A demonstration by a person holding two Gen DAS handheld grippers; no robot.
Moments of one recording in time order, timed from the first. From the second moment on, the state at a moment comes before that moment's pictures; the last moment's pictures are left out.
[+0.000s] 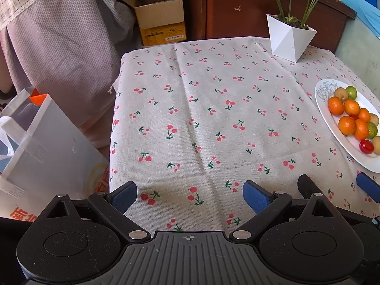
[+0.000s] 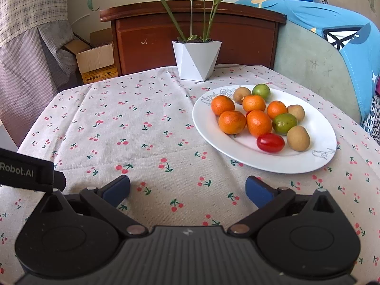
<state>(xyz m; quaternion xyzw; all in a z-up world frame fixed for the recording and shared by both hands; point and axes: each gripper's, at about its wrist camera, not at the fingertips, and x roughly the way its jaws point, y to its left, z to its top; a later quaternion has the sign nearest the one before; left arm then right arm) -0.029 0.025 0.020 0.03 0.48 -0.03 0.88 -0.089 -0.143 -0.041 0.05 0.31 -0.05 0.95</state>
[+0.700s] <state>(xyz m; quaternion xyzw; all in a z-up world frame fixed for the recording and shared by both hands) -0.026 0.025 0.016 0.03 0.48 -0.03 0.88 -0.090 -0.142 -0.041 0.04 0.31 -0.05 0.95</state>
